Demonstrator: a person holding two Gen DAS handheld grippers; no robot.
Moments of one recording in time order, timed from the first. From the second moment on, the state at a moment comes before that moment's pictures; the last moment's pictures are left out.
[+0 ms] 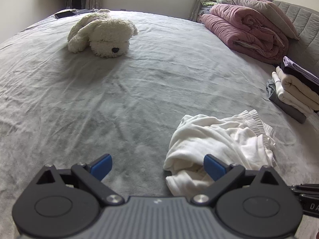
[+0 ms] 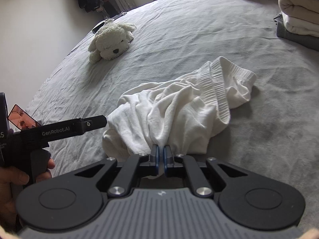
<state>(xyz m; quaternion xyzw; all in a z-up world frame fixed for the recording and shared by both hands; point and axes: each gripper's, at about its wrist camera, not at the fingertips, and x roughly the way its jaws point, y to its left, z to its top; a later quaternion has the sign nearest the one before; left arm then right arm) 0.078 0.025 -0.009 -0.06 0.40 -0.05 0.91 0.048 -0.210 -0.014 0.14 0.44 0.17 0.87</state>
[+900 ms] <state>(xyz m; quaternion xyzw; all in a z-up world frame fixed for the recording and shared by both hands) 0.094 -0.008 -0.040 -0.14 0.42 -0.16 0.88 0.021 -0.298 -0.027 0.19 0.52 0.14 0.82</state>
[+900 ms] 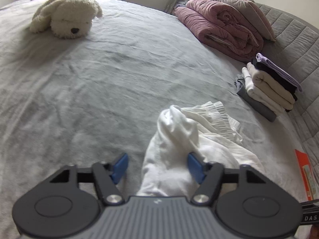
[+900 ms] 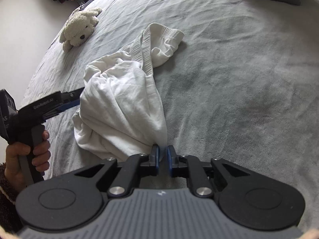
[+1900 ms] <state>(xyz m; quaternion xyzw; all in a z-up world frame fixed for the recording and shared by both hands) -0.021 -0.081 -0.018 -0.02 0.40 -0.45 0.80 0.058 -0.280 0.011 0.25 0.42 0.15 0.86</state>
